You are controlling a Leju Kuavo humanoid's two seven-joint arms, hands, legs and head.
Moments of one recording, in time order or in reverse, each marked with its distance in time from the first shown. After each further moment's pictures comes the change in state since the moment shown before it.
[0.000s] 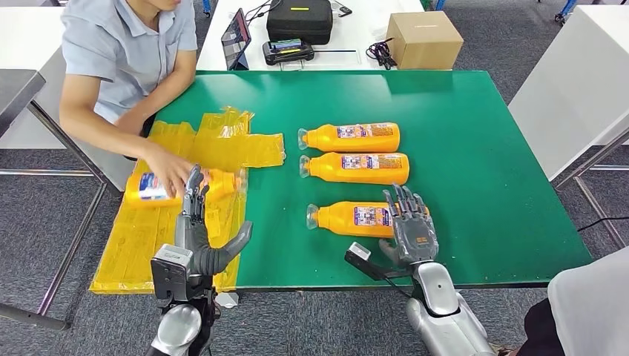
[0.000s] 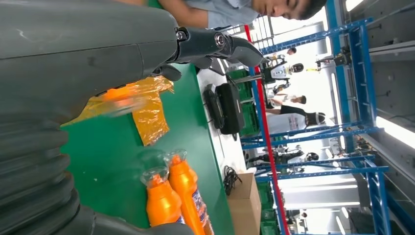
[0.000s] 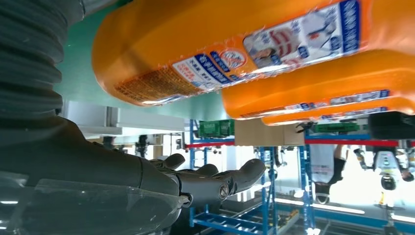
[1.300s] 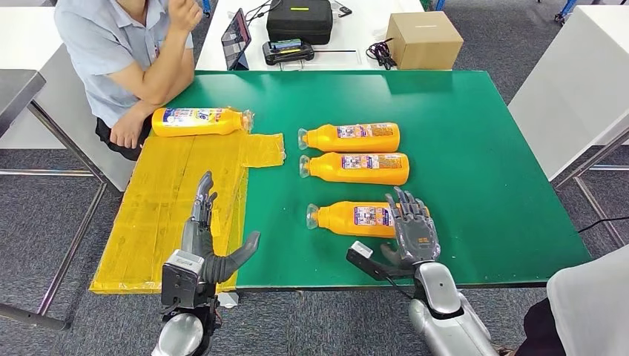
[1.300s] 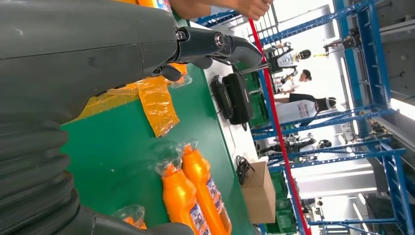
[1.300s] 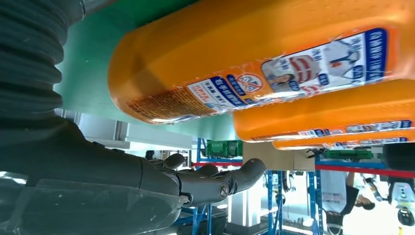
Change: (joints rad) left arm 0.035 0.009 -0.024 -0.036 -0.068 -0.015 0.062; right arm 0.022 -0.026 0.019 -0.067 -0.039 0.136 0.055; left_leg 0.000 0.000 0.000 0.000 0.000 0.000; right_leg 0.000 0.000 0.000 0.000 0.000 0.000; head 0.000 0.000
